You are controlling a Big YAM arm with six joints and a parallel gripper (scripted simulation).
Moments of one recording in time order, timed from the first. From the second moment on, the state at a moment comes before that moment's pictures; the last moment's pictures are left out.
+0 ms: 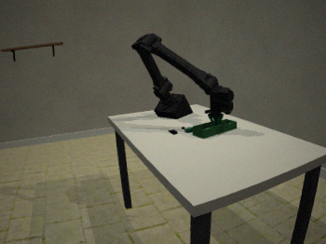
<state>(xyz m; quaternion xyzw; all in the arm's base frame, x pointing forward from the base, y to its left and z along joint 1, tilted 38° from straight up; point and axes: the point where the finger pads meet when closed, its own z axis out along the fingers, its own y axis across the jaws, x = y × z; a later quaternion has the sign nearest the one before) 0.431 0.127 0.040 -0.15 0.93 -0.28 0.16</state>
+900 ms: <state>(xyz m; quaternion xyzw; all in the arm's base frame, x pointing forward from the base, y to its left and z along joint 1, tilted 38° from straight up) 0.429 0.125 0.038 -0.16 0.93 -0.28 0.16</state>
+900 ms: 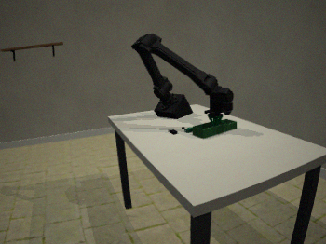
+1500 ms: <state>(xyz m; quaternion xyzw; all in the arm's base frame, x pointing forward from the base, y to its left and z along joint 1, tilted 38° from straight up) 0.417 0.129 0.052 -0.16 0.93 -0.28 0.15</state>
